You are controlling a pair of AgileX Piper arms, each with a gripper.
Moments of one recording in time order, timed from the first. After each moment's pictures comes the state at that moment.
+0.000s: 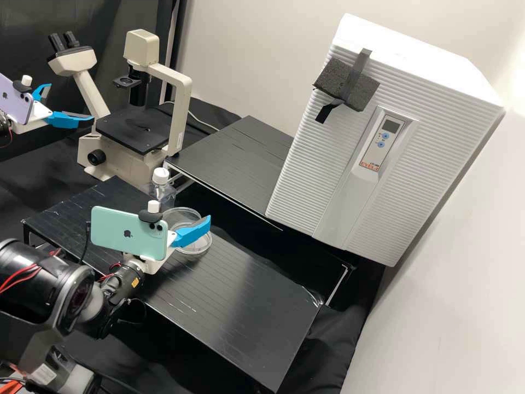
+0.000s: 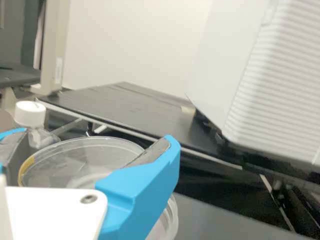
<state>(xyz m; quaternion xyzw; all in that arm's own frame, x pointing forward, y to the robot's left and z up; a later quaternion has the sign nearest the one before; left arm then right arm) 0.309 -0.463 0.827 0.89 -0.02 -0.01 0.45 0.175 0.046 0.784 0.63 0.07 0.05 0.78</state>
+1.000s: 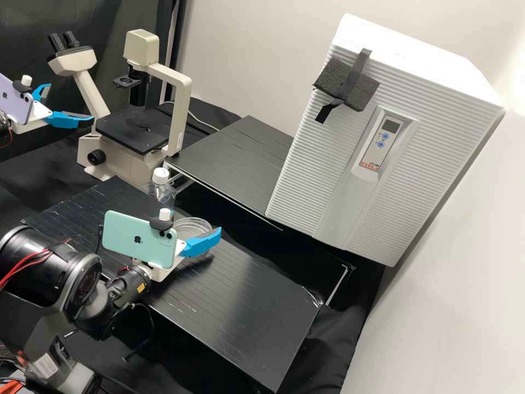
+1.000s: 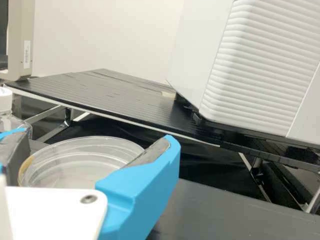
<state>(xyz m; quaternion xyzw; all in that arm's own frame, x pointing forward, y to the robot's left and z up) 0.309 -0.463 0.827 0.89 -0.02 -0.01 0.45 0.181 0.030 0.787 0.63 0.03 0.02 0.77</state>
